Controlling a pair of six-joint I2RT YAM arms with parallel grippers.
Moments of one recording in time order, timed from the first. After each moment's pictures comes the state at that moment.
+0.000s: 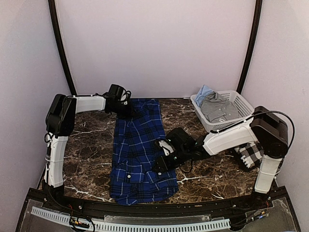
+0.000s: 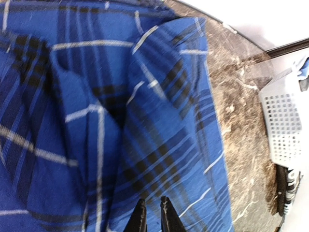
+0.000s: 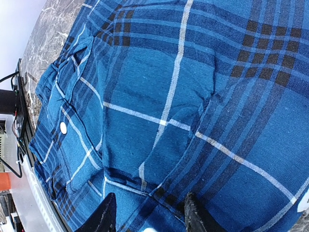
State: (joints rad) left arm -0.38 2.27 1.74 -0.30 0.36 -0.52; right arm 1.00 1.85 0.97 -0.01 -0.34 0.52
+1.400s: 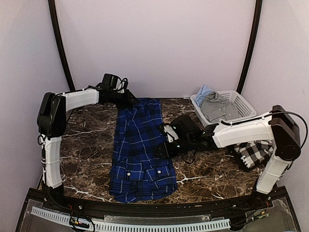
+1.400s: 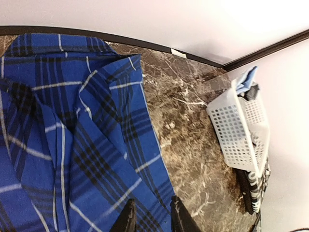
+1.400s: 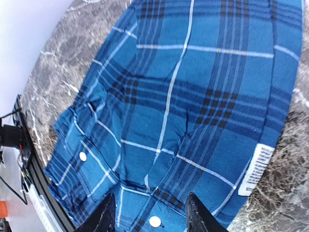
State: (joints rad) left arm -0.37 2.21 1.83 -0.29 0.45 -0.56; right arm 0.98 1.72 1.03 -0.11 -0.18 0.53
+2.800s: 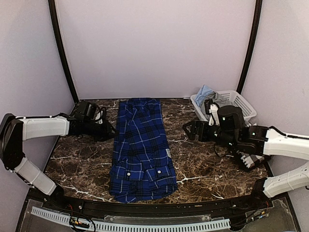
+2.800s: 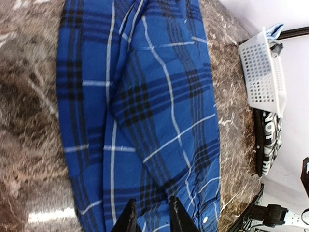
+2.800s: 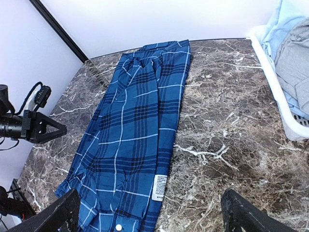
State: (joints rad) left arm -0.40 1.48 0.86 -0.19 0.37 -0.71; right arm 0.90 1.10 0.76 -0.12 0.25 0.58
